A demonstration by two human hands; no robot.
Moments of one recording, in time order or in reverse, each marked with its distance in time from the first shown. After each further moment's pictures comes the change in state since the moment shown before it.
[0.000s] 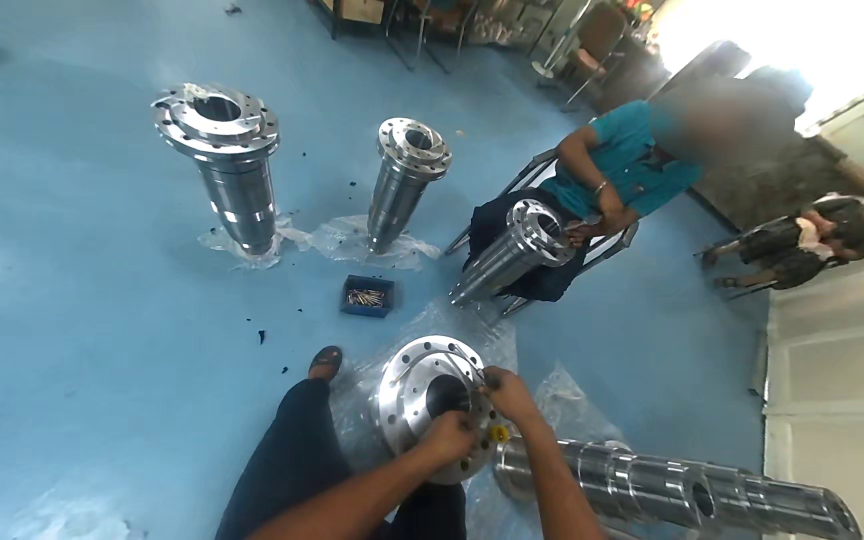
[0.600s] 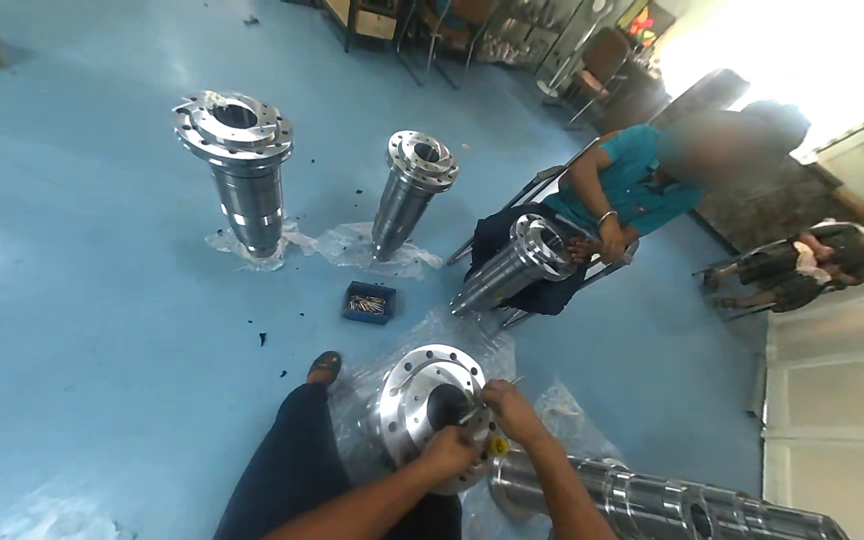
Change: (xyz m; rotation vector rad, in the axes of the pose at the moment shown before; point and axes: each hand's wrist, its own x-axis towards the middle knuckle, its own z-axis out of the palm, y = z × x) left_hand 0.002 -0.011 0.006 -0.050 -0.008 -0.022; right_hand -0.003 0.017 -0.001 -0.304 -0.046 -0.456
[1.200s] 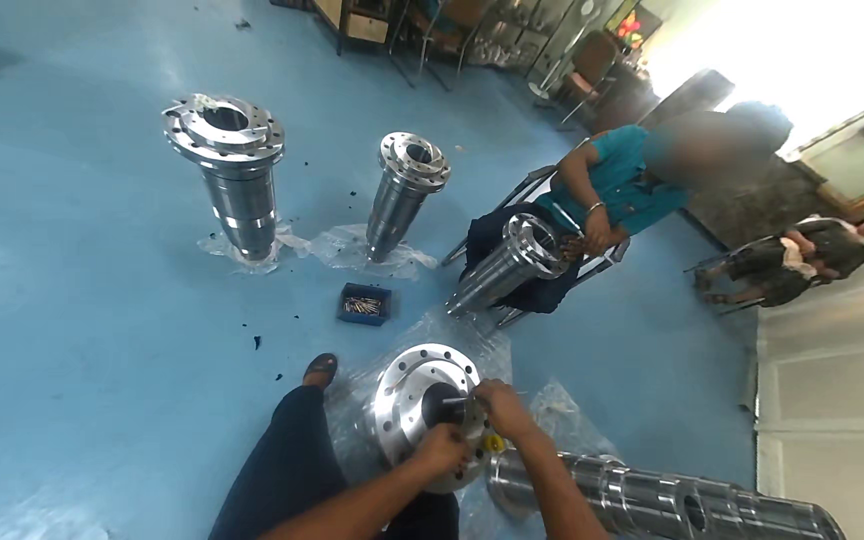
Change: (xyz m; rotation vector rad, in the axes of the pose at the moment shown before) left_hand 0.000 -0.004 -0.001 -0.031 0.039 0.004; right_hand 0.000 -0.015 -0.004 -0.049 -0.086 0.147
